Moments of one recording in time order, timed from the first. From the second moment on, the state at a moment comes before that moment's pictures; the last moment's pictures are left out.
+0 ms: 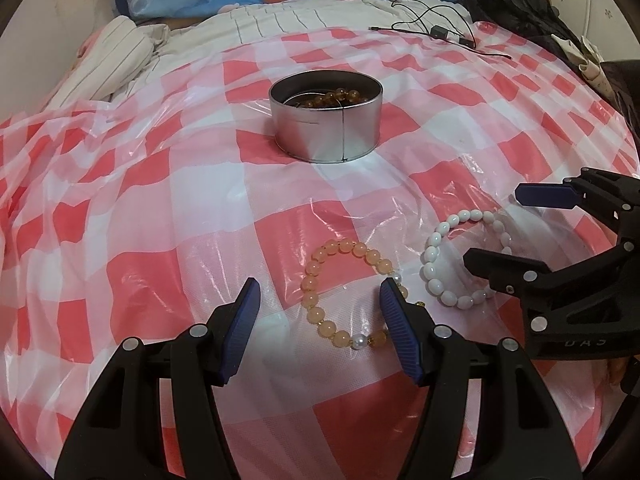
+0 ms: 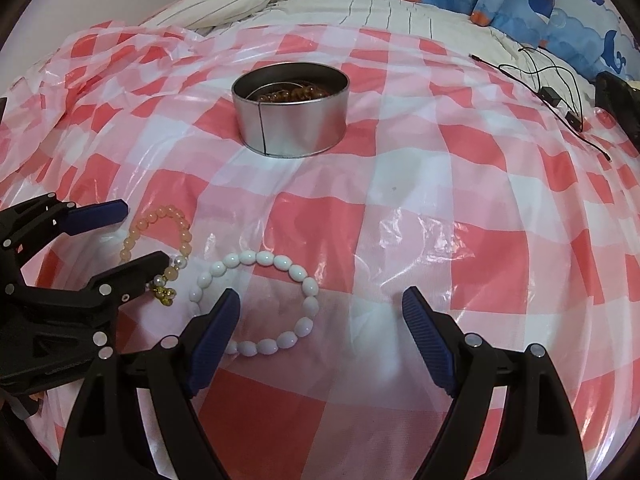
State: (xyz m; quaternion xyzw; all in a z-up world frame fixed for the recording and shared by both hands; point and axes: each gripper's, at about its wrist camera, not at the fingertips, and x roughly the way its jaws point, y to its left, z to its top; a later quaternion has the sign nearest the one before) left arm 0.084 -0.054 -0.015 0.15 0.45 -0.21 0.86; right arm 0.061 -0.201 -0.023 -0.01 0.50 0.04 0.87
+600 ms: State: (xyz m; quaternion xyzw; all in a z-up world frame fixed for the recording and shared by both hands) left arm 0.082 -0.057 -0.018 0.16 0.44 -0.21 0.86; right arm 0.059 -0.197 -0.028 -0.03 0.50 0.04 0.86
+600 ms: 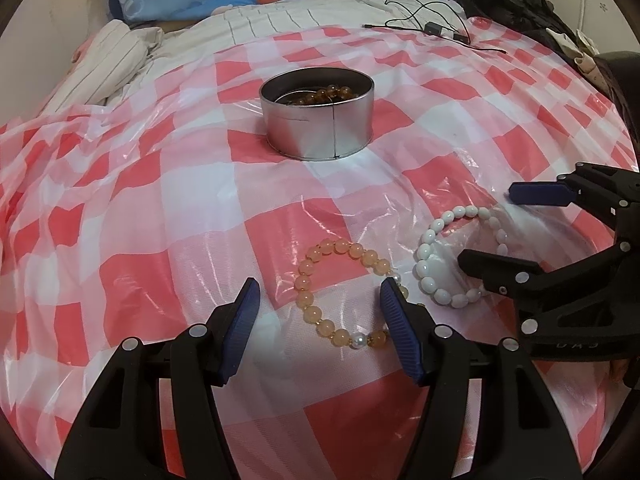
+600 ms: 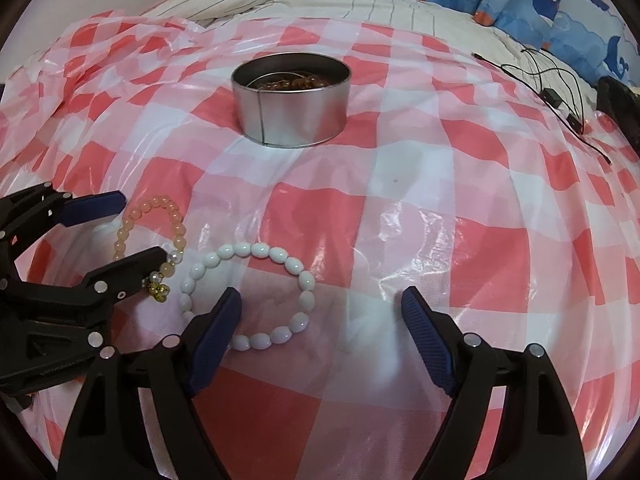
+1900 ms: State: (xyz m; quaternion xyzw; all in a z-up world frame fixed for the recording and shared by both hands) left arm 0.083 -0.035 -0.016 0.13 0.46 -0.24 0.85; right arm 0.060 -0.198 -0.021 0.02 0.49 0.07 0.87
